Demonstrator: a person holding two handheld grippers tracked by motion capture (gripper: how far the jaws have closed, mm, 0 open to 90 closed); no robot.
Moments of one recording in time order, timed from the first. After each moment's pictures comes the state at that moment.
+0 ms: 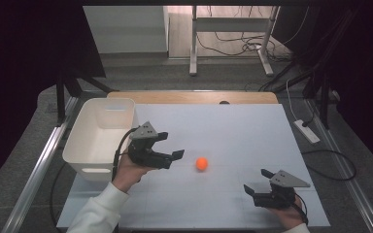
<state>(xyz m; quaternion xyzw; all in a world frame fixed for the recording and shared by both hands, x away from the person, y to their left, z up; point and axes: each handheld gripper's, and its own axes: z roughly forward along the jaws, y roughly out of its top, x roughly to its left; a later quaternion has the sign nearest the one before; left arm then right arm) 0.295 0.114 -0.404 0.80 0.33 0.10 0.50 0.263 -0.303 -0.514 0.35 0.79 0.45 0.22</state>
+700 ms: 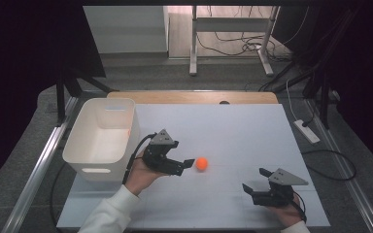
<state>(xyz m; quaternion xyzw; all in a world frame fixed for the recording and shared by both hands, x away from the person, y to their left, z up) 0.304 0.082 -0.432 0.83 0.32 0.08 0.45 0.269 -0.301 -0.516 0.34 0.79 0.46 0.20</state>
